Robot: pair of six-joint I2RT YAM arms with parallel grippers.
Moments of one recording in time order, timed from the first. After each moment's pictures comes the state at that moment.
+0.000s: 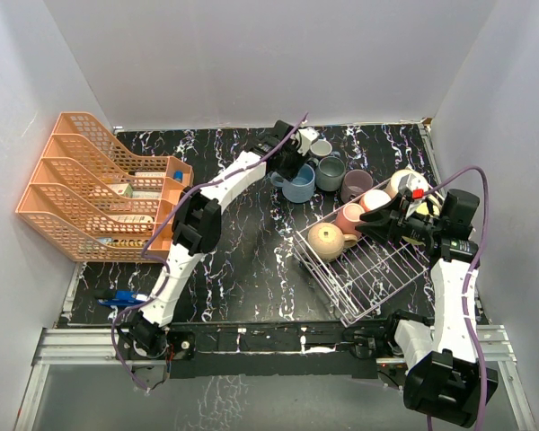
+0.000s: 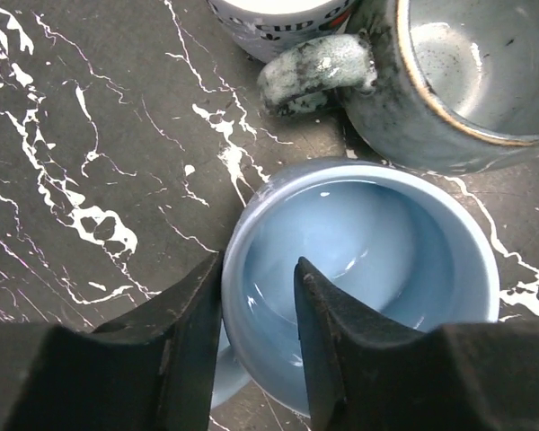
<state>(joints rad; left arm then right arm) -0.63 2.51 2.33 -0.63 0.09 0.19 -0.33 0.87 0.74 -0.44 -1.38 -0.48</state>
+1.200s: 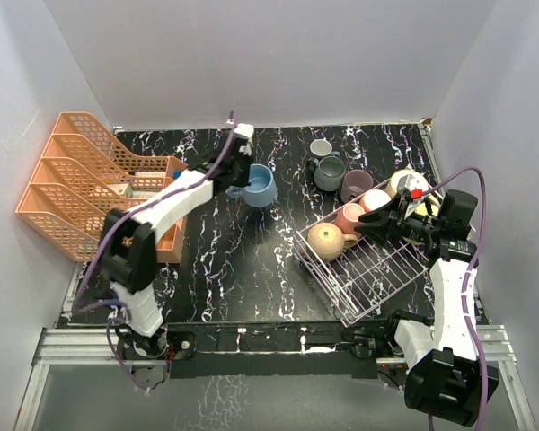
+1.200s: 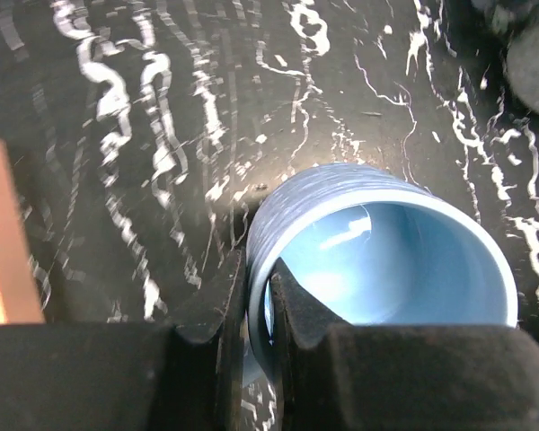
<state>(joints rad) -0.54 1.88 1.52 -0.40 -0.16 -0.17 -0.32 0.87 0.72 -0.42 -1.39 -0.46</state>
